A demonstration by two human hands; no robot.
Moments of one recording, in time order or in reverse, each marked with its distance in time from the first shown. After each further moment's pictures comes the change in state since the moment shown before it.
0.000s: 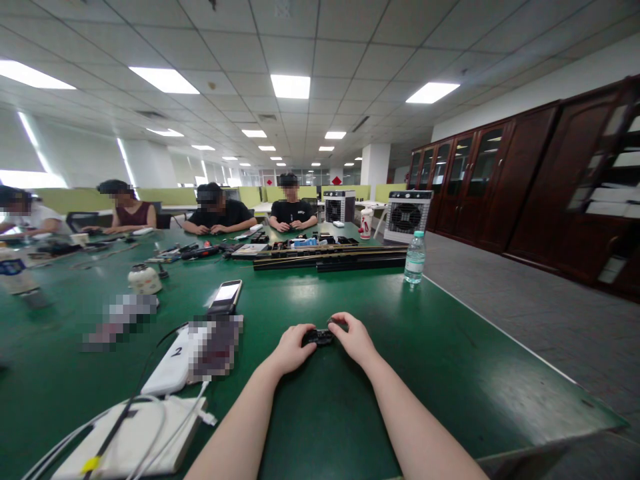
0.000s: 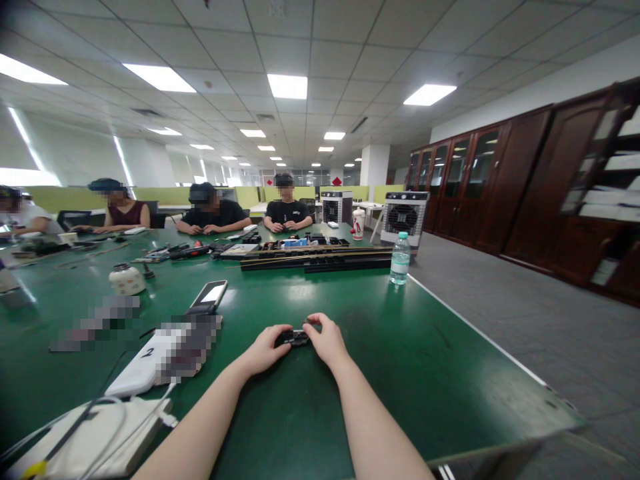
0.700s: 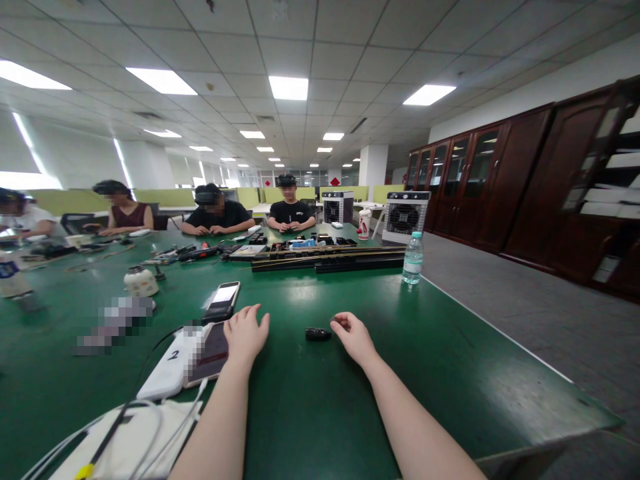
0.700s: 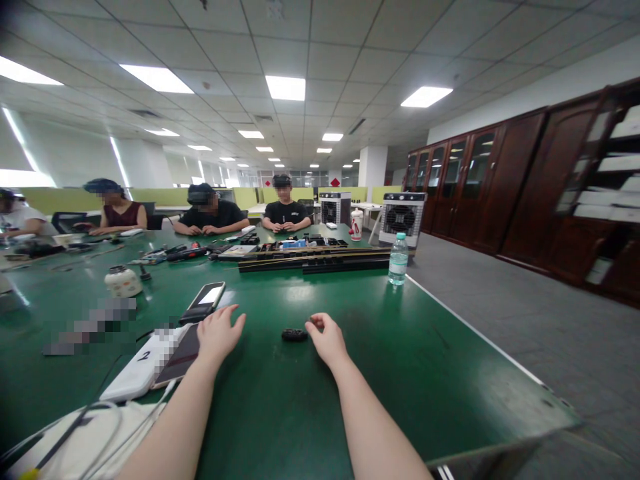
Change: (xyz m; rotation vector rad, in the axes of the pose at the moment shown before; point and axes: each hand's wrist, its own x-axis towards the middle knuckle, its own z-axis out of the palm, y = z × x) left_hand -0.005 -0.033 -0.055 0.458 0.490 -0.465; right_hand 0.007 0.016 0.002 0.065 0.048 0.048
